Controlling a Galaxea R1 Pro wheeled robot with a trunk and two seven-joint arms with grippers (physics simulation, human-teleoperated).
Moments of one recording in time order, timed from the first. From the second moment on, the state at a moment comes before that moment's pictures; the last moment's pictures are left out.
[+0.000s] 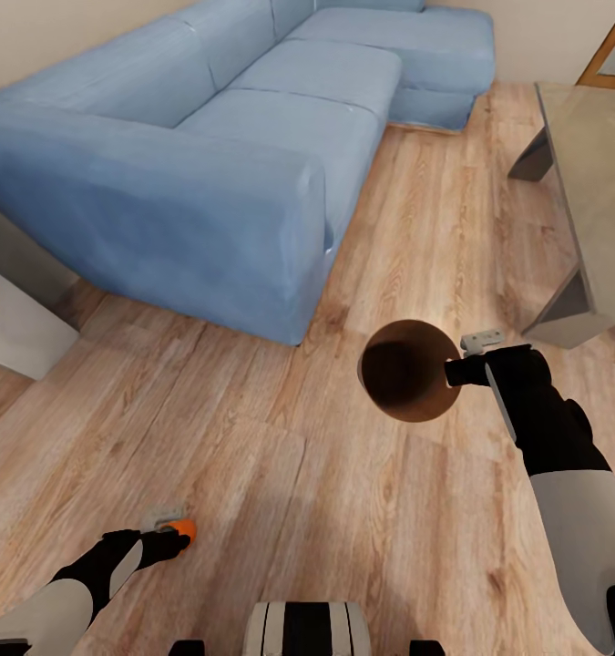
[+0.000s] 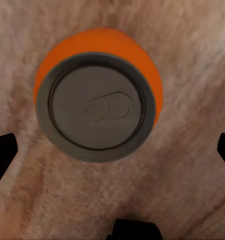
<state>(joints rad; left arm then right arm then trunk) -0.69 0.16 0.02 -0.26 0.14 0.32 -0.11 -0.92 -0.22 0.04 -1.24 0.21 1.05 0.27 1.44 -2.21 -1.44</state>
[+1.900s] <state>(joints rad) -0.69 0.17 0.02 -0.26 0.14 0.32 -0.11 -0.92 -0.19 0.04 -1.23 0.22 1.05 0.27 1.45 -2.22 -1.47</state>
